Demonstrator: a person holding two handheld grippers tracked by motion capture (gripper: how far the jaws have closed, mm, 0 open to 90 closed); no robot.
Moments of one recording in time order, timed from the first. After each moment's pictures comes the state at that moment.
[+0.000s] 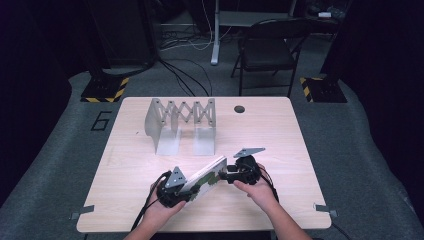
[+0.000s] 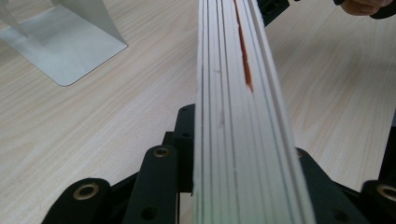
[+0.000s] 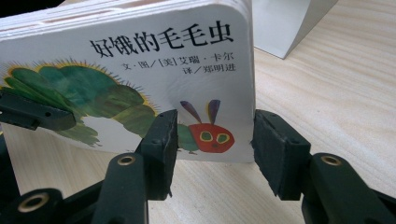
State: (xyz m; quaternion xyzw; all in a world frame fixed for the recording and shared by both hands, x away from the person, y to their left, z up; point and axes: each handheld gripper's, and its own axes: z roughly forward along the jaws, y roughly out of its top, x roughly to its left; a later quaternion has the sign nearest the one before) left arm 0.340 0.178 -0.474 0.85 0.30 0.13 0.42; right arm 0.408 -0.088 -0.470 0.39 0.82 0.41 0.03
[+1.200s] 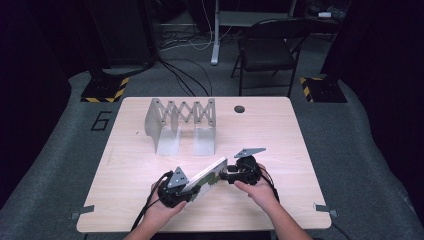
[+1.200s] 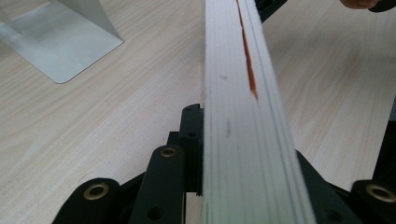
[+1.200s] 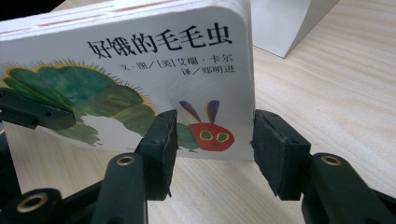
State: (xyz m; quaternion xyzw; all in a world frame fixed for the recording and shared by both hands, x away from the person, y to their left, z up) left arm 0.339 0.174 -0.472 0.85 0.30 0.13 0.41; right arm 0.407 -0.090 -0.471 0.38 0.83 0.41 0.03
